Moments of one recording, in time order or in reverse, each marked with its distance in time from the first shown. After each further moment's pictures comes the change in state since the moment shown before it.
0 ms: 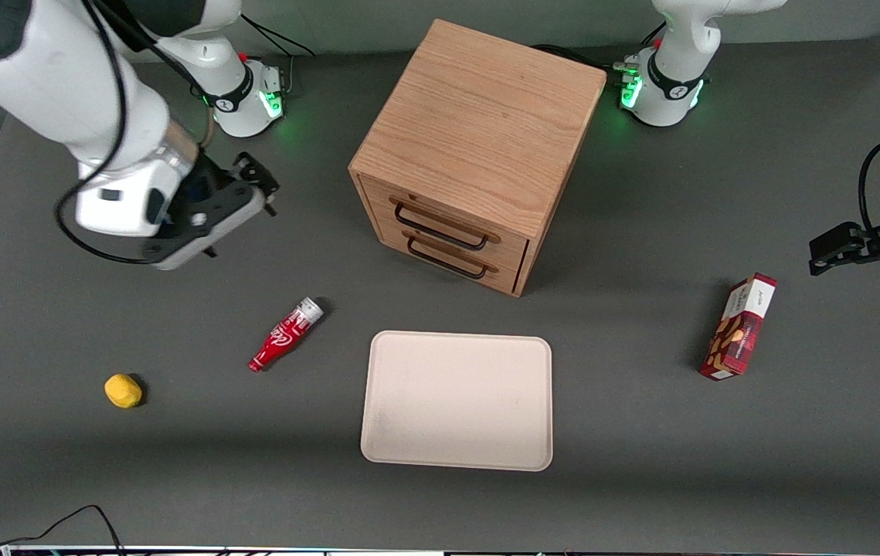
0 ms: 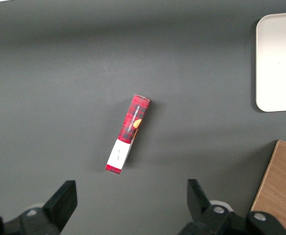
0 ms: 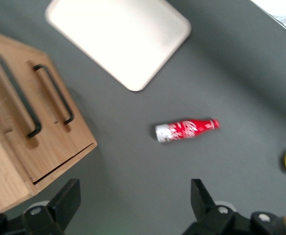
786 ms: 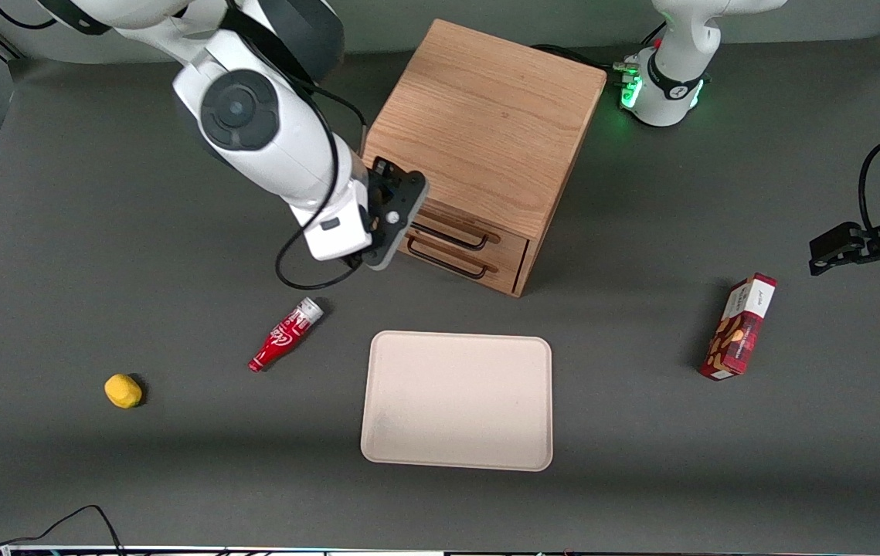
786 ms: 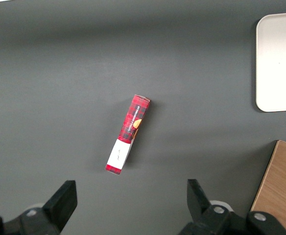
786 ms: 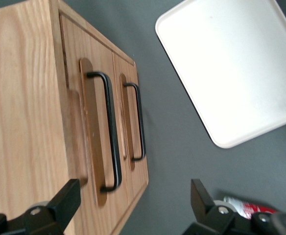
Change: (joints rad) arm 0.064 0.248 0.212 0.028 0.000 0.170 -0.087
